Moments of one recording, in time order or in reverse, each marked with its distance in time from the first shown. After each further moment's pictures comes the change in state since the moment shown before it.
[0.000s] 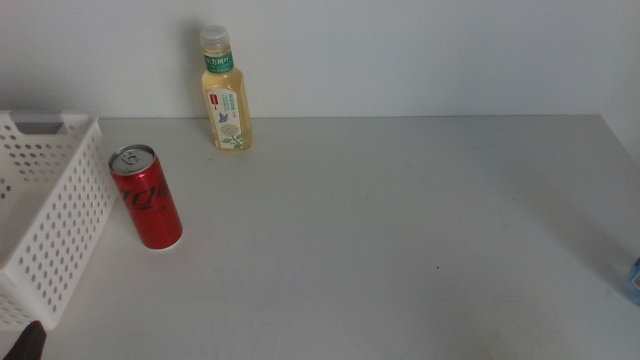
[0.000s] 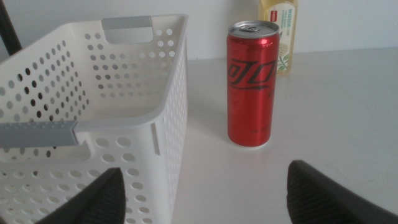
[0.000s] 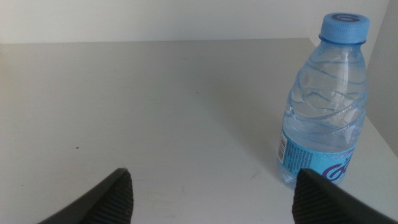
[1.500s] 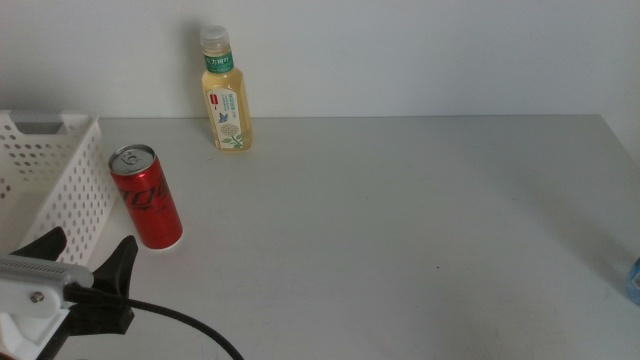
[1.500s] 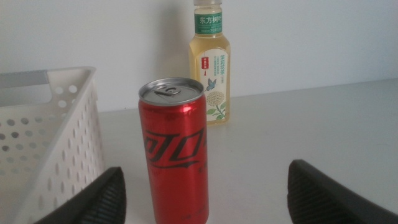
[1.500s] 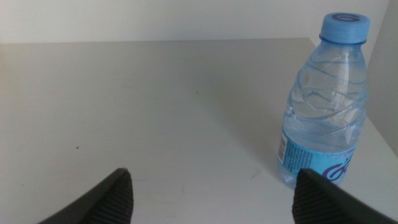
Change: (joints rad) left arm -0.236 1.204 -0.003 -0.009 -1.309 -0.066; right arm 0.000 0.000 0.000 0.000 0.000 0.000
